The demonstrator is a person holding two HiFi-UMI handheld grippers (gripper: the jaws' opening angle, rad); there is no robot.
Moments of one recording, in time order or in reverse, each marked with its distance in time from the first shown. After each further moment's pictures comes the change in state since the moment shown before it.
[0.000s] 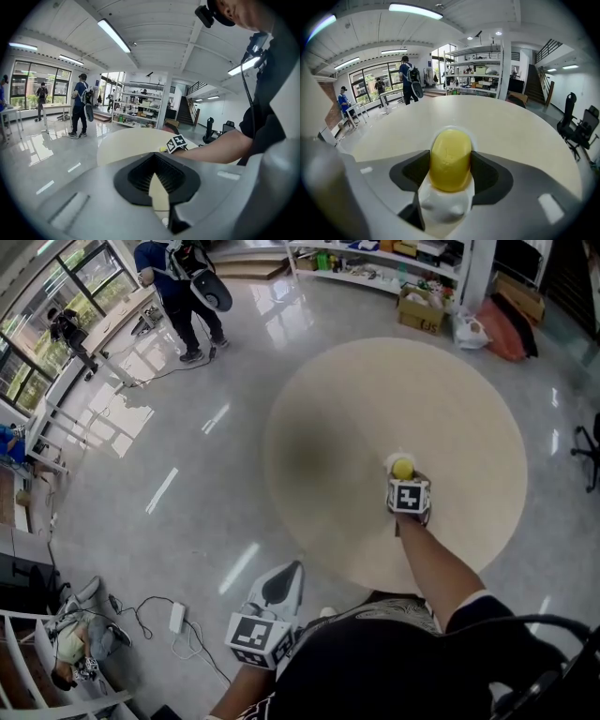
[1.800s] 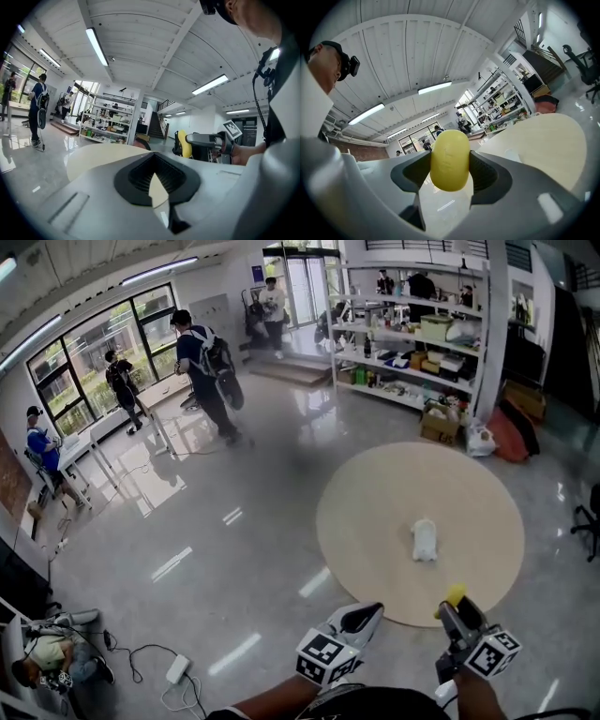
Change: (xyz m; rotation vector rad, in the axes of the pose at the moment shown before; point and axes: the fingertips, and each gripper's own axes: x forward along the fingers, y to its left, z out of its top) left arm -0.076 -0.083 -0.002 0.096 -0.185 -0.373; right arm -0.437 0.113 -0.037 0.289 -0.587 0.644
